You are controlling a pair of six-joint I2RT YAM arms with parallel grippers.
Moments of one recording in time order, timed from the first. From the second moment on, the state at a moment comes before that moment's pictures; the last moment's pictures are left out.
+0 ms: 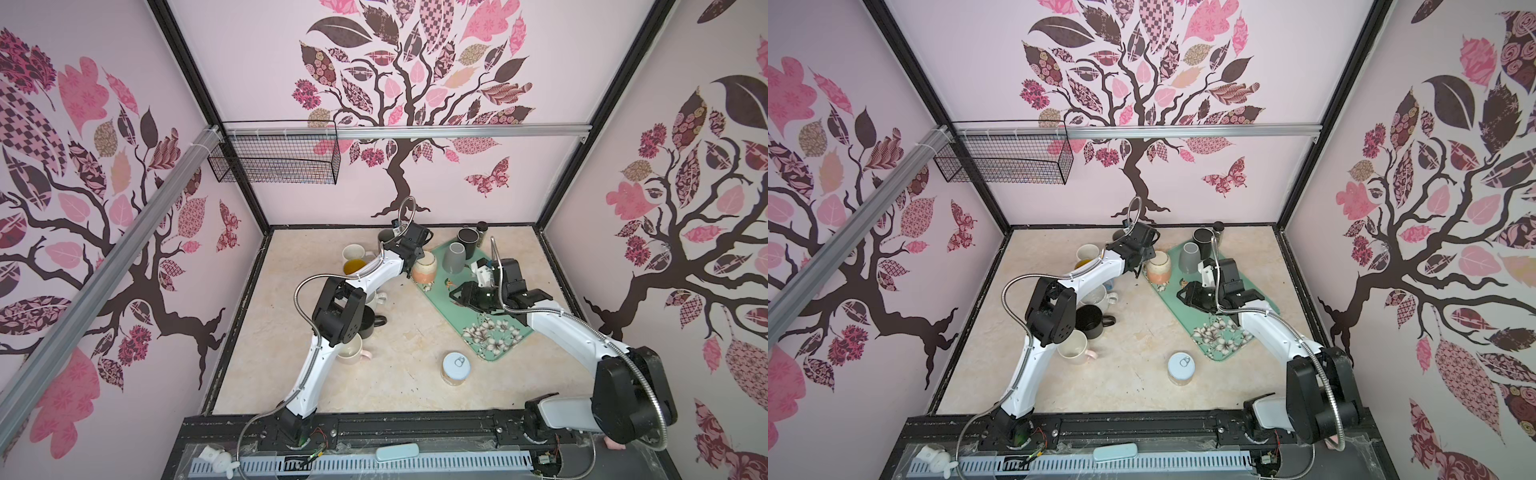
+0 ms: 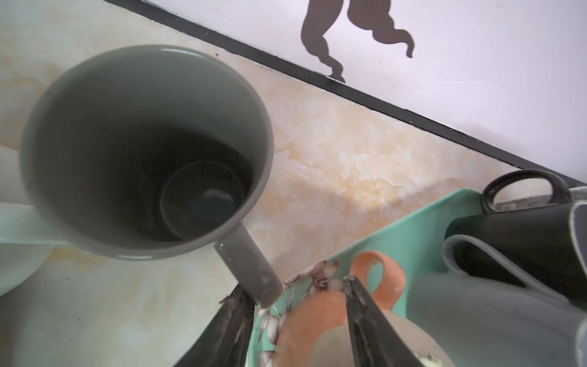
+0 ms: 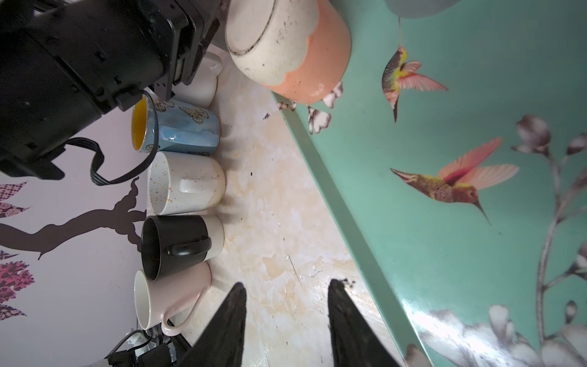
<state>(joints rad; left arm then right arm) -0.60 2.37 2.05 -0.45 -0.37 -0.74 0.26 1.35 0.85 -0.29 -0.47 0.60</state>
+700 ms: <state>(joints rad) -0.60 2.18 1.83 -0.44 -0.26 -0.65 0.25 1.35 0.90 -0.31 -0.42 0.60</state>
